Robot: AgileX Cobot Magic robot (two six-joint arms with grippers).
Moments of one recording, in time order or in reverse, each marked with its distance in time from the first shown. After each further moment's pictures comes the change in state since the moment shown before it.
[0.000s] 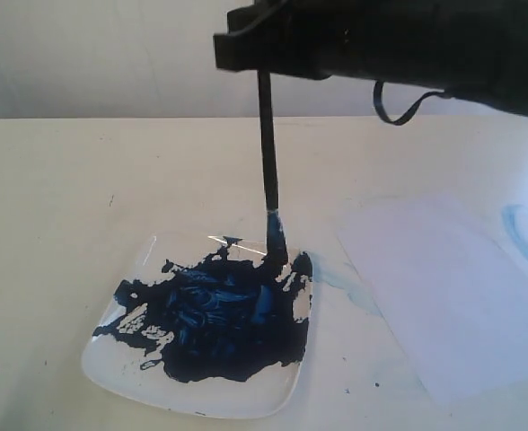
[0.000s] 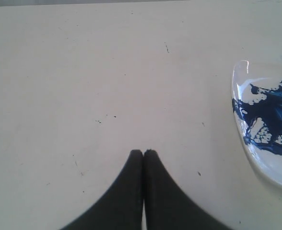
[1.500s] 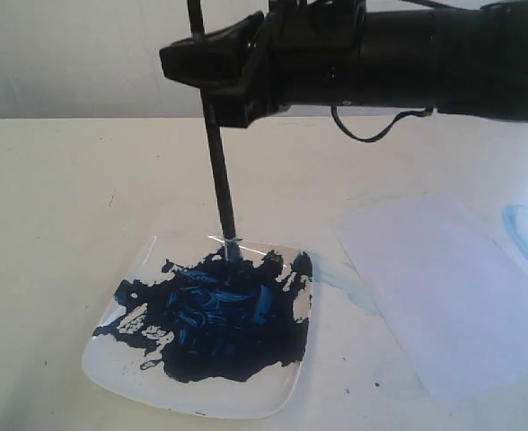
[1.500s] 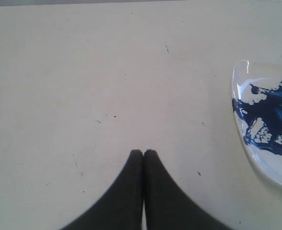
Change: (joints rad) left arm 0.000 0.000 0.000 0.000 0.000 0.000; right arm -0.105 0.116 -0.018 0.019 0.577 -0.178
